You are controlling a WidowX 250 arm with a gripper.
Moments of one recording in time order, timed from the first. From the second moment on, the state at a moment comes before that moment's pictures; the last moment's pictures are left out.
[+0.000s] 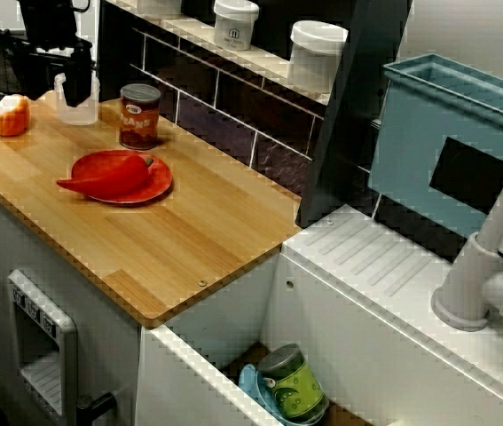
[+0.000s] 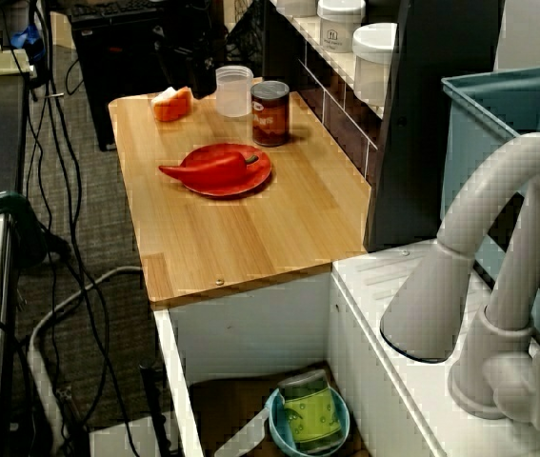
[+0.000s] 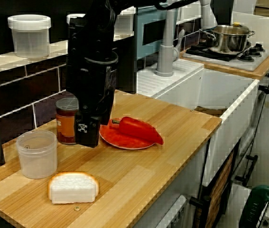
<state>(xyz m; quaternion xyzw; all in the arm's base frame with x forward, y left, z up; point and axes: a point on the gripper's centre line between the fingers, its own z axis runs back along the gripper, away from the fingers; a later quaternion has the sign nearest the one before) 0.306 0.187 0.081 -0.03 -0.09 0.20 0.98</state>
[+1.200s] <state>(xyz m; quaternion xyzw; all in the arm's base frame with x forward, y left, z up) 0.302 0.240 0.071 -0.01 -0.04 0.19 0.98</state>
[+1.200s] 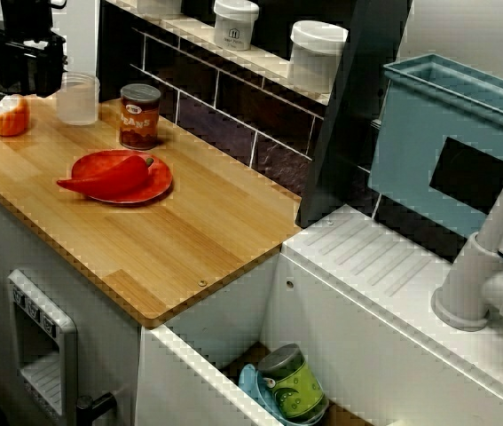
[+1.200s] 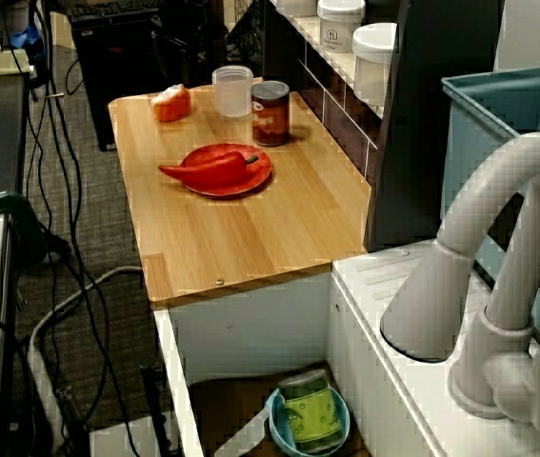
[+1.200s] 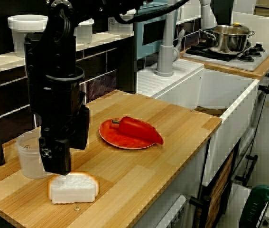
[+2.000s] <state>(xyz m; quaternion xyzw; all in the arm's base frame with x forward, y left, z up) 0.294 0.260 0.058 0.02 -0.06 0.20 0.98</state>
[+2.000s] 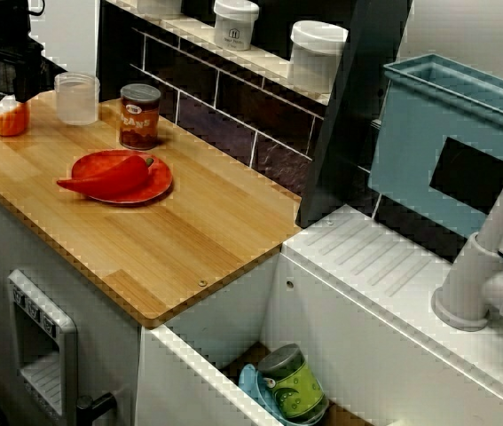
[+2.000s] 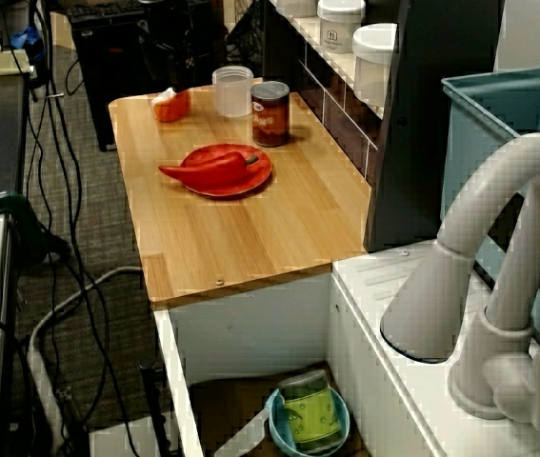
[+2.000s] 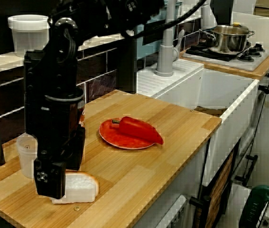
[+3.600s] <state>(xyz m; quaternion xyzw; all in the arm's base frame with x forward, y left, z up) 0.298 0.259 0.038 0.01 -0.04 0.29 0.95</state>
